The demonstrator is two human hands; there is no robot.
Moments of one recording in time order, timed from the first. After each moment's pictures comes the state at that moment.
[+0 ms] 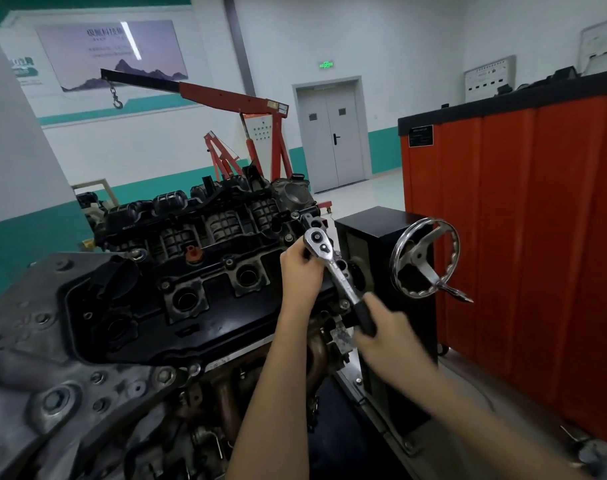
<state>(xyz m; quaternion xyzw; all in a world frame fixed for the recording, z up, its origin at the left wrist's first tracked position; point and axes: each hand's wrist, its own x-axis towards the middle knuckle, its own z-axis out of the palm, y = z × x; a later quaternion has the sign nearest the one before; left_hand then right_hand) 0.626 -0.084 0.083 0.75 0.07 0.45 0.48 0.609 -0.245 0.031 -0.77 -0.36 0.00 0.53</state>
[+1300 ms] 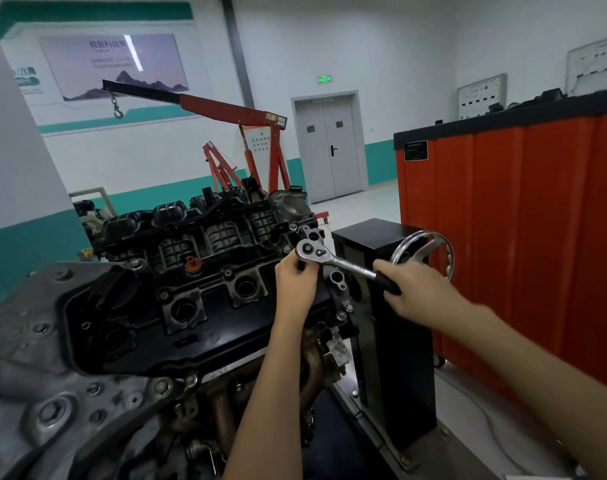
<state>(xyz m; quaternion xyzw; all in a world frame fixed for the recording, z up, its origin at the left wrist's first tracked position) 0.620 -0.084 0.086 0.74 0.08 0.45 0.50 0.678 -0.274 0.091 -0.87 -0.42 -0.17 0.21</state>
